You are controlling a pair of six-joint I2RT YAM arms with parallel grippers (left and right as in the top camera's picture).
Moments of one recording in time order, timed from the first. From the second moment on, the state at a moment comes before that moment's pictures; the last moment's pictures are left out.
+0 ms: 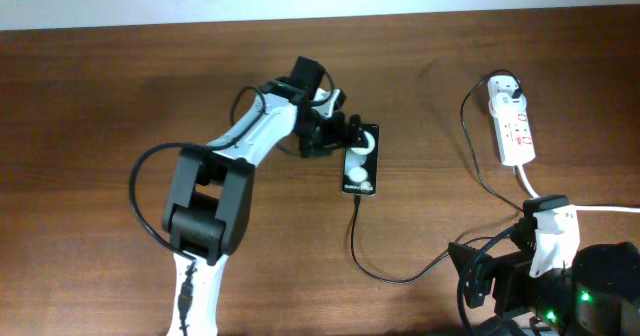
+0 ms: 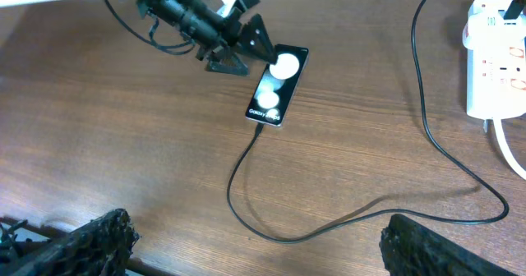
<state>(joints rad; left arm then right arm) -0.42 2.28 1.73 -0.76 0.61 -0.36 0.46 0.64 1.31 -1.36 0.00 0.34</state>
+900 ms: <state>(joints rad) -0.11 1.76 1.73 -1.63 -0.09 -0.30 0.46 0.64 1.31 -1.35 0.00 0.34</state>
